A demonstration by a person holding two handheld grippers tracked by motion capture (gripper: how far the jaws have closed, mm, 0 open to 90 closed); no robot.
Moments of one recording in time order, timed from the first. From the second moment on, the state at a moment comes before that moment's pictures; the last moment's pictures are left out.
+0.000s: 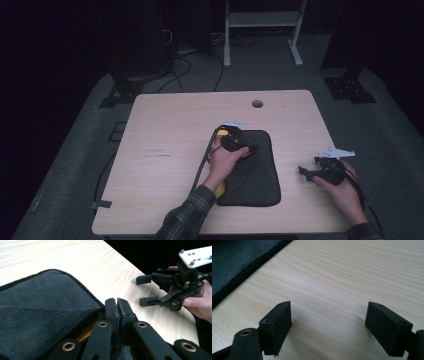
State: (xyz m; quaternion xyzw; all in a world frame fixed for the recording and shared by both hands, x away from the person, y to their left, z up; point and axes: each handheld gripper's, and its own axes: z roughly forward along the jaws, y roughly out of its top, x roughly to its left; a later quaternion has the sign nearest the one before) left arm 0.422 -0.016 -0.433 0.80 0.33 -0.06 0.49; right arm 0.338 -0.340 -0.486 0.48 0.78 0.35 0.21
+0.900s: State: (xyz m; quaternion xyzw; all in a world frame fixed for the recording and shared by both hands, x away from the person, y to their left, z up) left arm 0.434 -0.064 -0.460 0.83 0.32 -0.08 0.45; right arm 0.338 -0.340 -0.486 0.48 0.78 0.35 0.20
